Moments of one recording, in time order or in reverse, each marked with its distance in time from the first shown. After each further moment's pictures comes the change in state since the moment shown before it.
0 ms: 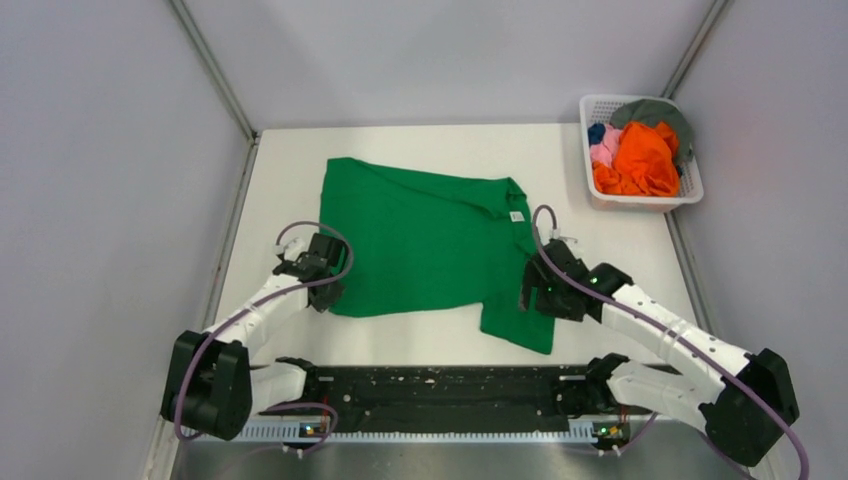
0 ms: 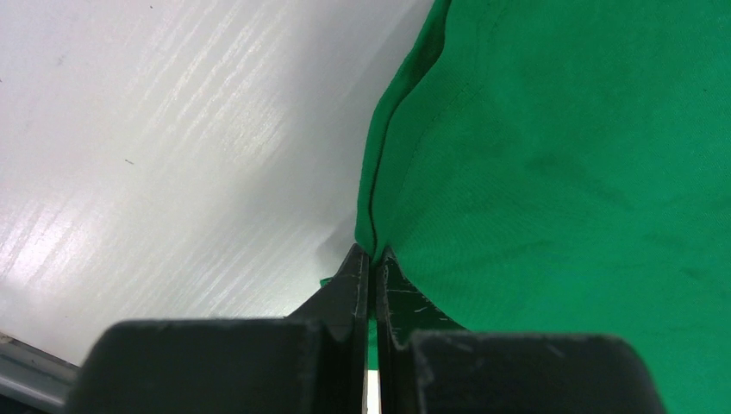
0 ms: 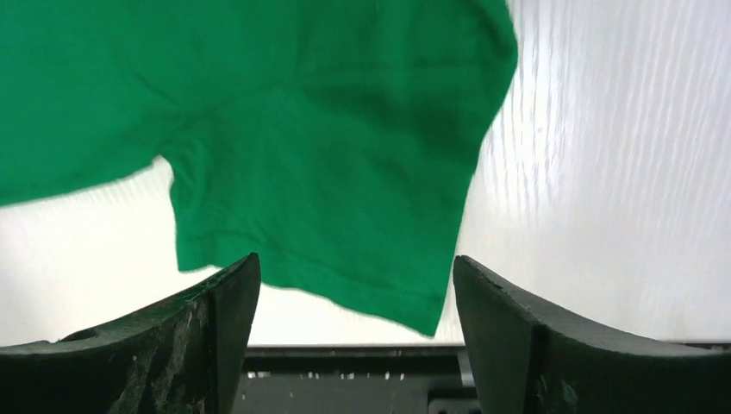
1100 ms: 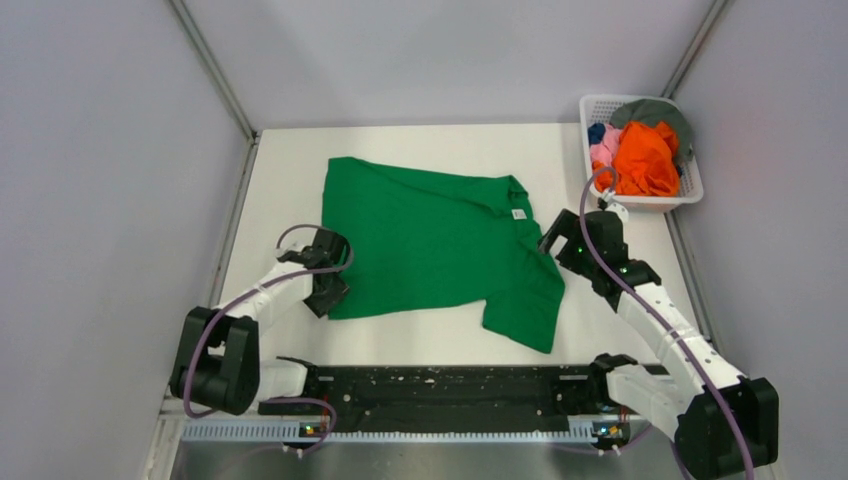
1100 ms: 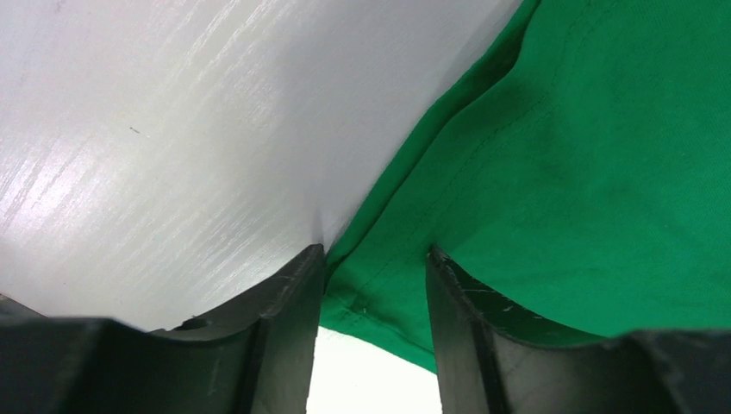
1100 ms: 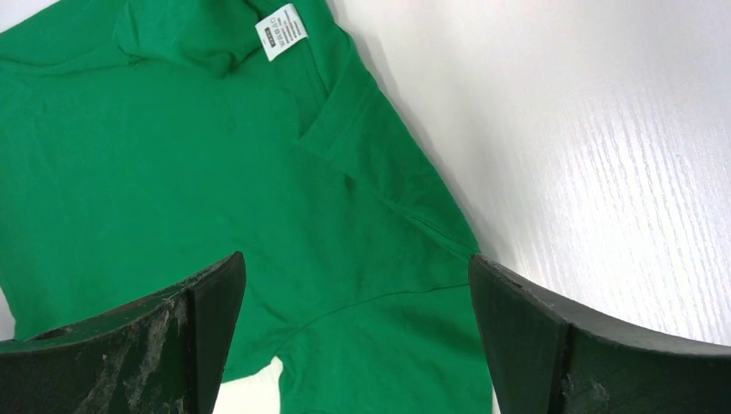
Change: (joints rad) left arm 0.020 0.113 0.041 -0.060 0.029 -0.073; right arm -0.376 -0.039 -0.045 0.420 -0.094 -0.076
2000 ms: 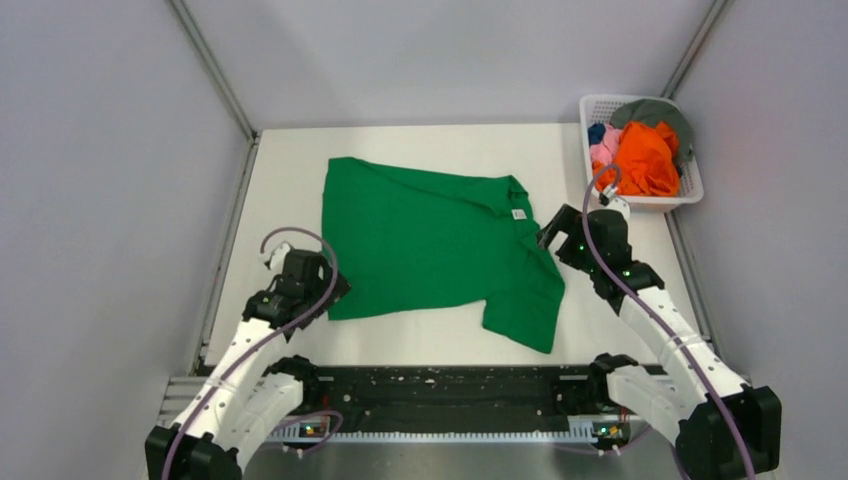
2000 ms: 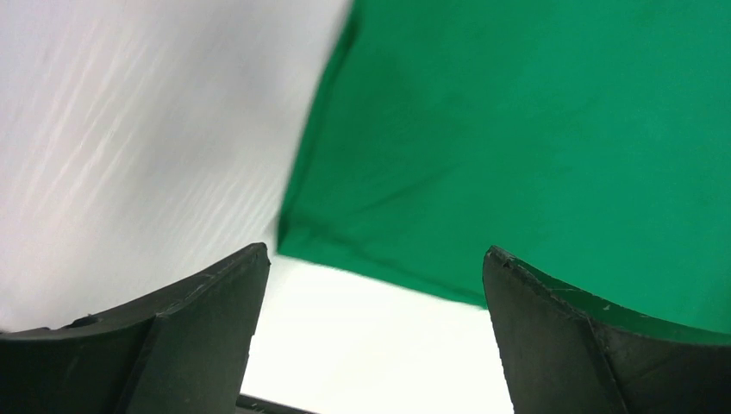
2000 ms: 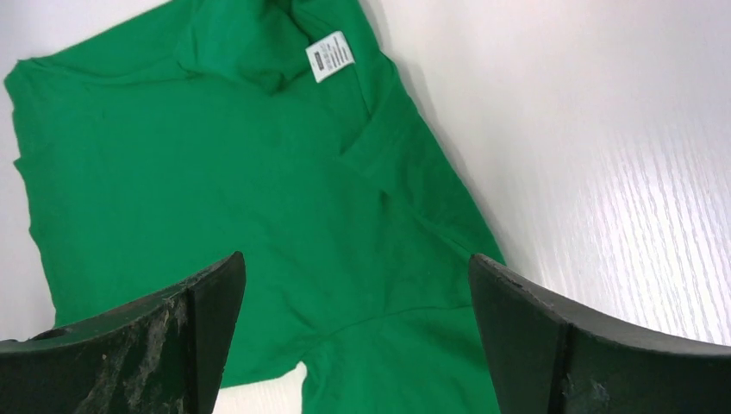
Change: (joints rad) left arm 0.000 -0.521 -0.042 -0.024 0.088 0.164; right arm 0.000 -0.033 0.004 0.075 -0.031 -0.023
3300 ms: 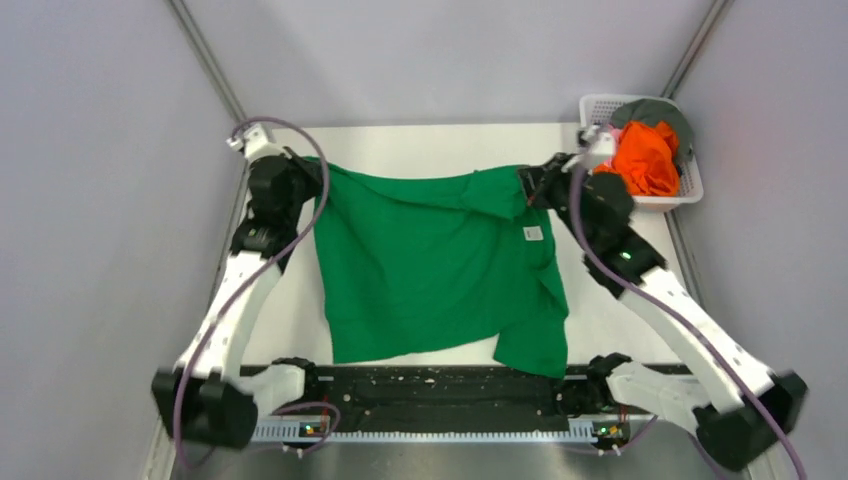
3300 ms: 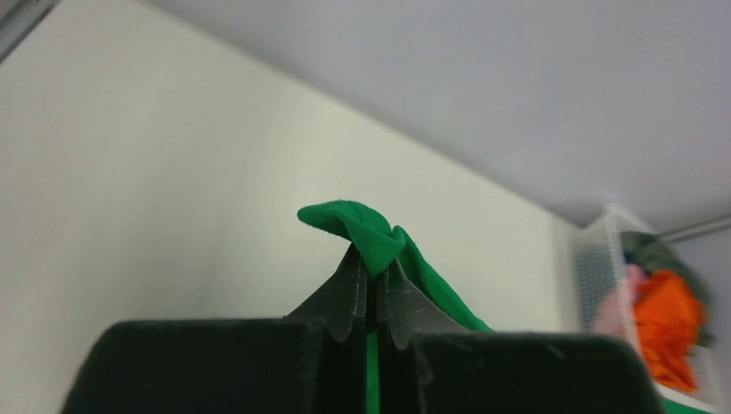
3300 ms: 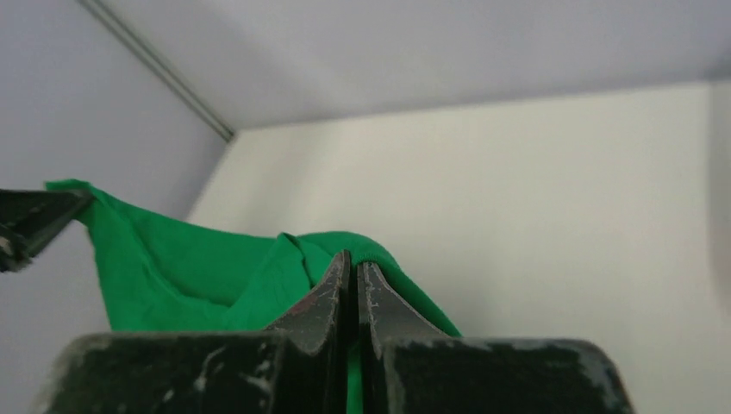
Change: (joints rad) left arm 0.120 0.214 0.452 0.557 0.103 0.282; right arm 0.285 -0.030 0.391 0.216 0.021 -0.218
